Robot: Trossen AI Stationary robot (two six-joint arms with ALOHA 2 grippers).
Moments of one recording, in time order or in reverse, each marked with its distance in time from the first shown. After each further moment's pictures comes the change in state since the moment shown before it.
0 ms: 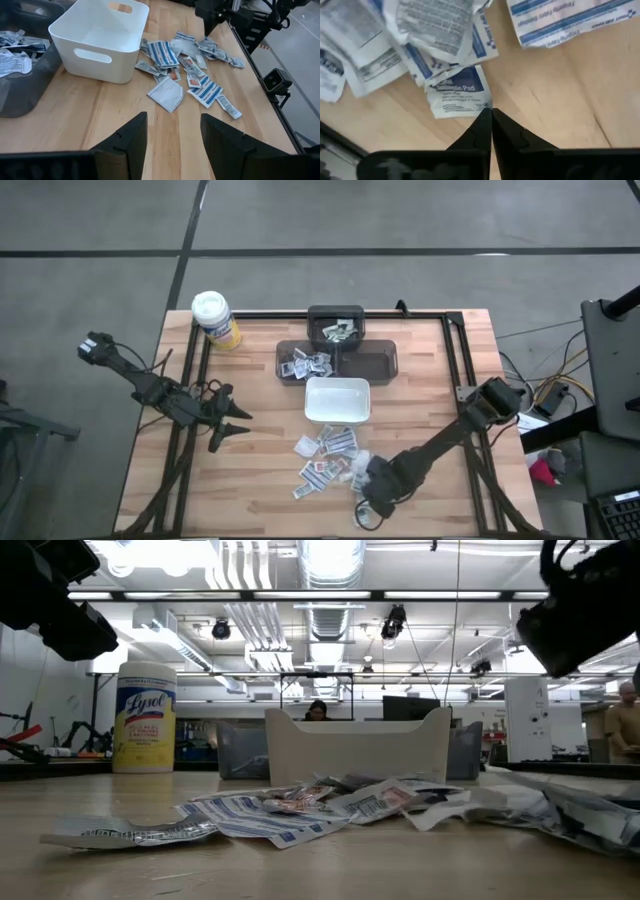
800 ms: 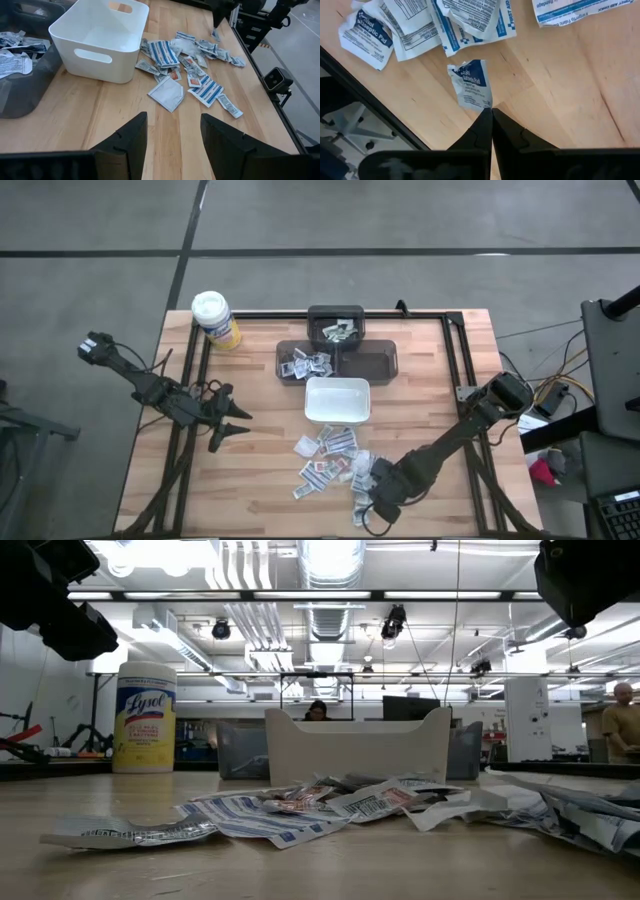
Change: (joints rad) left arm 0.000 0.000 0.000 -0.002 0.000 0.006; right arm 0.031 -0.080 0.003 0.003 0.005 0.014
